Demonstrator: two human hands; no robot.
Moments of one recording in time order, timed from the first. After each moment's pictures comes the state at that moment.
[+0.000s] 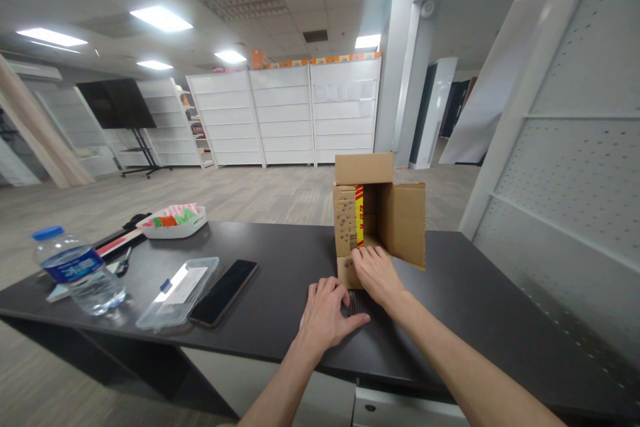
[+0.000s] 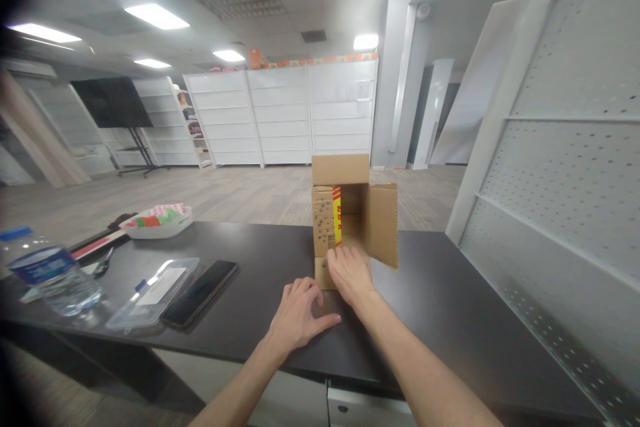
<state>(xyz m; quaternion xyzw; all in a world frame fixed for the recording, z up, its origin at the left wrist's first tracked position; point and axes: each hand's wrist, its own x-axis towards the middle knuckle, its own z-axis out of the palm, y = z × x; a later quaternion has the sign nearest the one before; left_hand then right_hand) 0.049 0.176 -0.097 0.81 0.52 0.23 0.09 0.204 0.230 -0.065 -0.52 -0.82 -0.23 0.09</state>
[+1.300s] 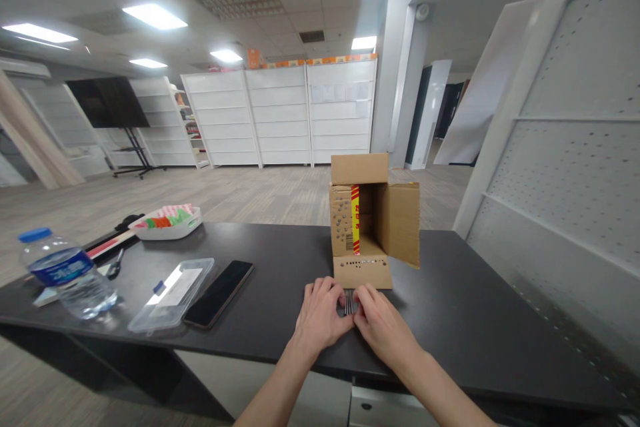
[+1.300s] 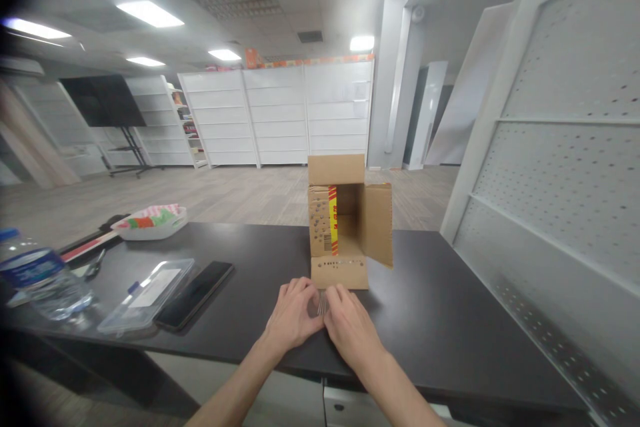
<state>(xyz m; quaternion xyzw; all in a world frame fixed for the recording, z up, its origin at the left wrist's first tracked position) 0.051 0.175 -0.094 0.81 0.54 0.22 0.09 0.210 0.160 -0.113 -0.50 -0.82 -0.02 0.29</state>
